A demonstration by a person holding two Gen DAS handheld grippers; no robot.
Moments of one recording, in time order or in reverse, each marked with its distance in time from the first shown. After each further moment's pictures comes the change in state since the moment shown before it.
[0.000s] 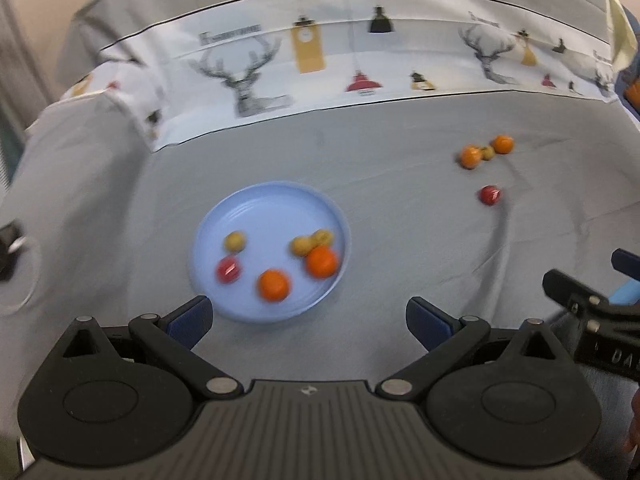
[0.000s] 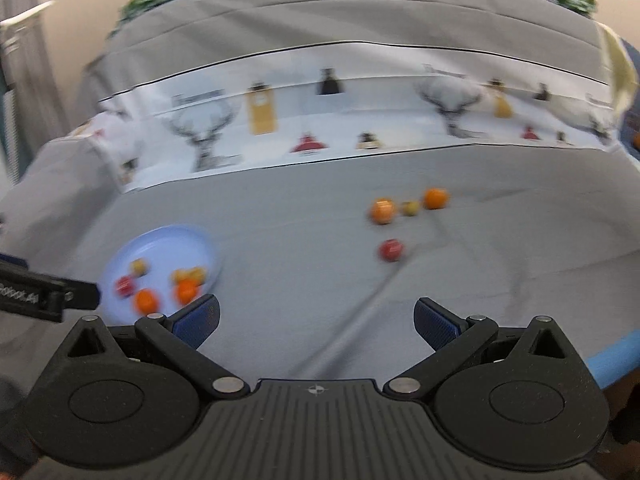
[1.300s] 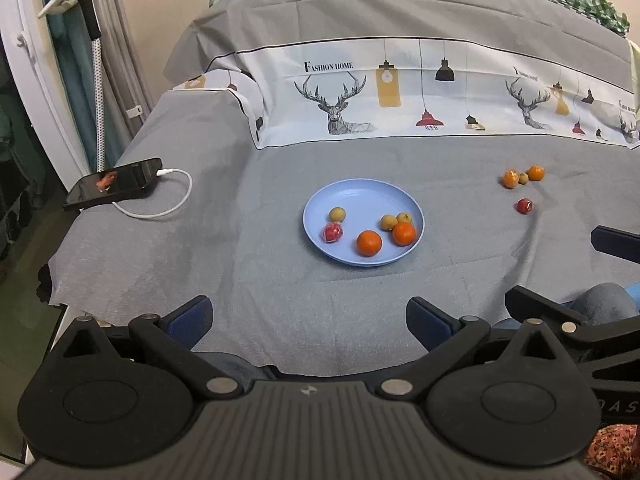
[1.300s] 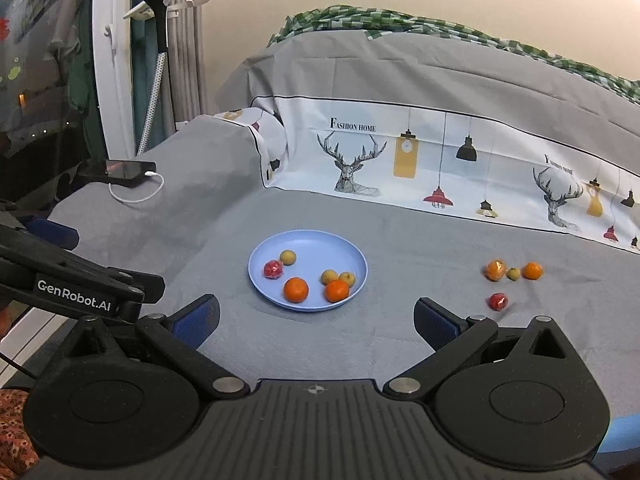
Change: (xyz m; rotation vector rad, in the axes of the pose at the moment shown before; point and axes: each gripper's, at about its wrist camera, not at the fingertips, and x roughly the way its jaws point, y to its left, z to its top) left arm -0.124 0.073 -0.124 -0.144 -0.145 0.138; right arm -0.111 0.127 -0.039 -0.316 -0.109 0.247
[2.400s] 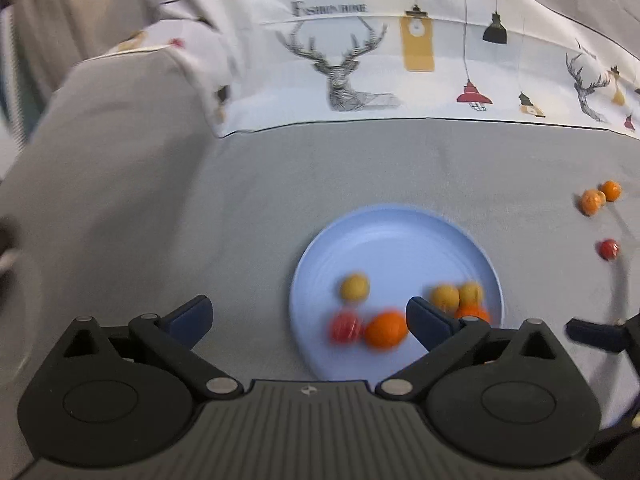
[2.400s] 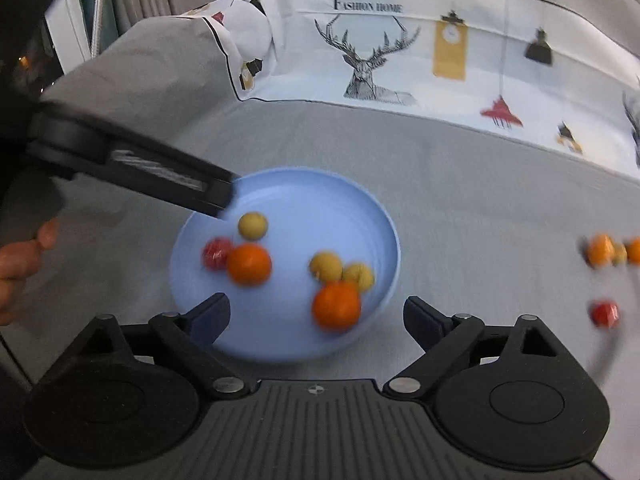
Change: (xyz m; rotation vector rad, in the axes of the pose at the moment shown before) left arm 0.230 0.009 0.106 0.003 0.150 -0.029; right arm 0.243 -0.049 0.019 0.060 0.311 0.081
